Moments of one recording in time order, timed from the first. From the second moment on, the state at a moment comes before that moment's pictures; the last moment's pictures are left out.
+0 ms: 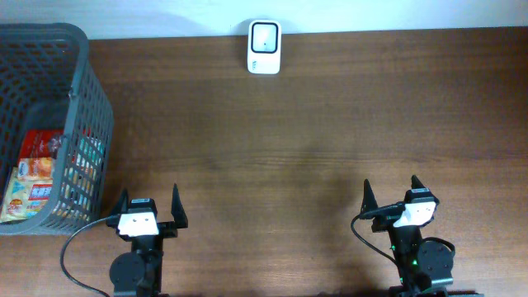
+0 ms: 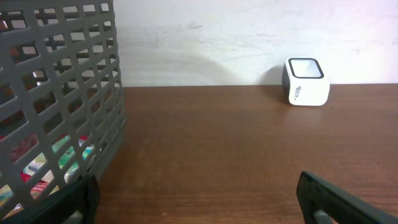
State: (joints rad) left arm 0.00 0.01 0.01 -0.08 -0.06 0.02; right arm 0.07 0.01 0.01 -0.08 0.01 0.02
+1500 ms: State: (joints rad) left arm 0.00 0.02 0.08 0.39 0.55 0.02; right arm 0.07 0.01 0.01 -0.08 0.01 0.02
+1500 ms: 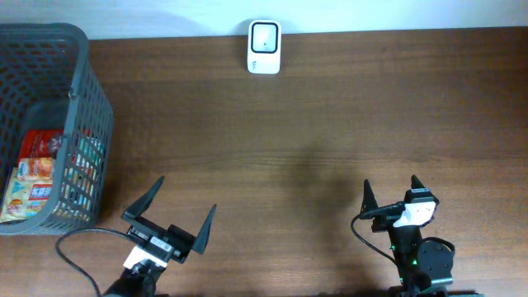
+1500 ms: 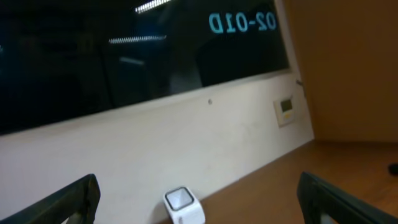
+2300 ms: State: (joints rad) left arm 0.02 1.18 1.55 -0.71 0.21 0.13; right arm 0.07 0.01 0.01 -0.08 0.01 0.02
